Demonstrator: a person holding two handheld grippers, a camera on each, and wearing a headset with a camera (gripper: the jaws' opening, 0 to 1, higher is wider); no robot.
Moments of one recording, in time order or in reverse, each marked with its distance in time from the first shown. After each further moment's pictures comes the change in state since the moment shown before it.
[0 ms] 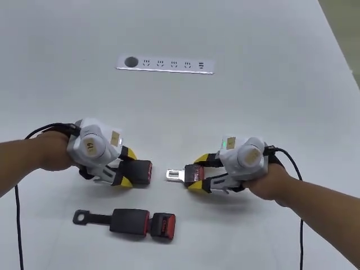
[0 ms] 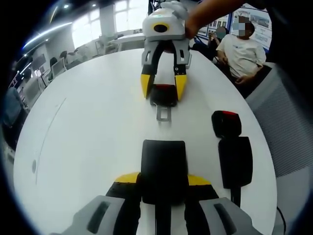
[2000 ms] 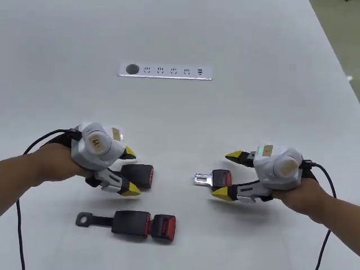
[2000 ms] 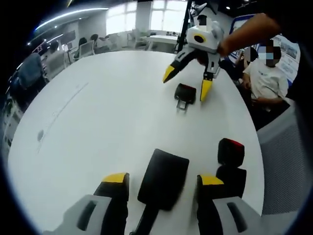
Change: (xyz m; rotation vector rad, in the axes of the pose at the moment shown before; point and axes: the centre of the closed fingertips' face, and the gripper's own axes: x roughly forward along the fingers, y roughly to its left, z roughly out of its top) left arm -0.013 0.002 0.020 -0.299 -0.086 0.133; right arm -0.060 -0.015 -0.018 0.090 -0.088 -0.205
